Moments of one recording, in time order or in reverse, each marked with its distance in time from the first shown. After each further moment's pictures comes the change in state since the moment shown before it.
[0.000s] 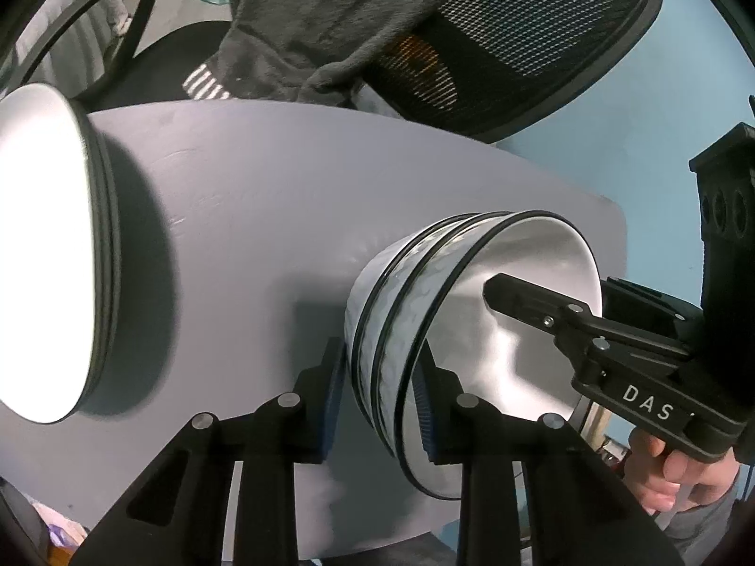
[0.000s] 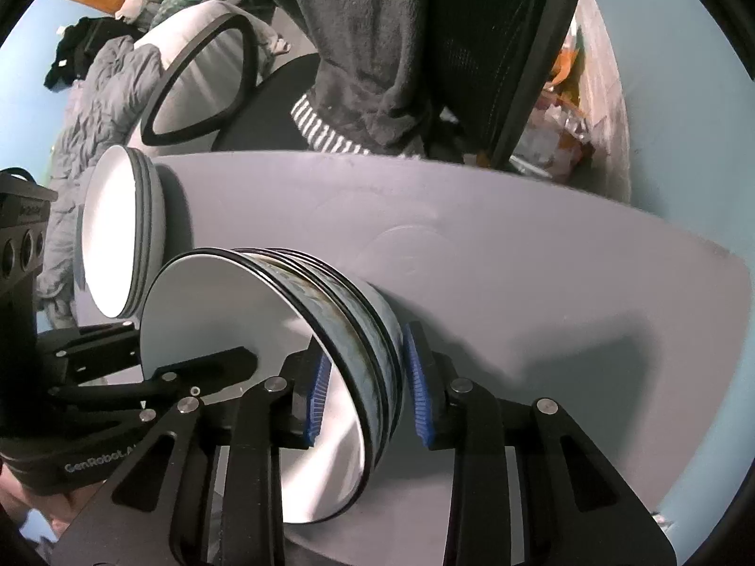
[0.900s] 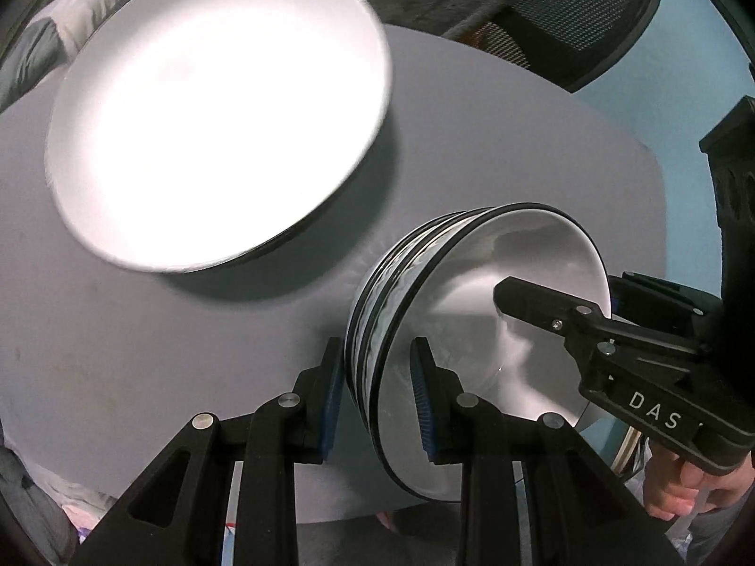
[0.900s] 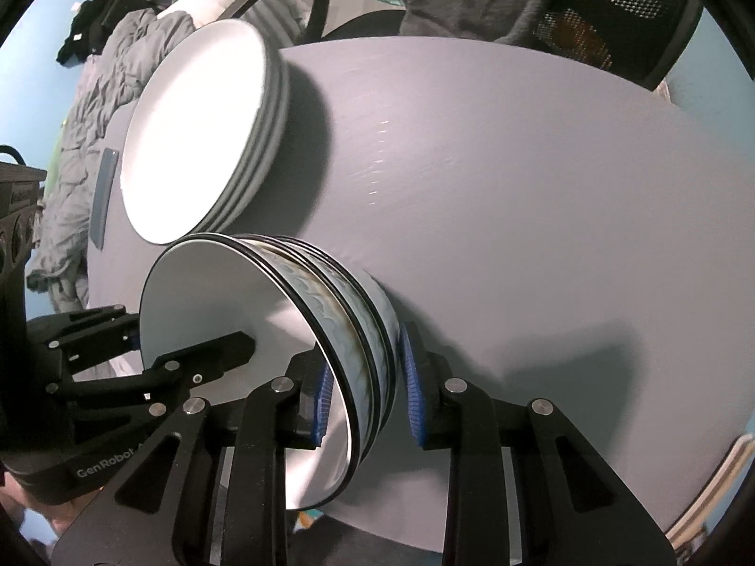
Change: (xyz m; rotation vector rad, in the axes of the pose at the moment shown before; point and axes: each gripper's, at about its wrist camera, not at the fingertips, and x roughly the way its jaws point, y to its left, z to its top) left arm -0.038 0.117 -0.092 0.042 -0.022 0.088; right arm 0.050 0.124 -0.050 -0.016 0.002 -0.002
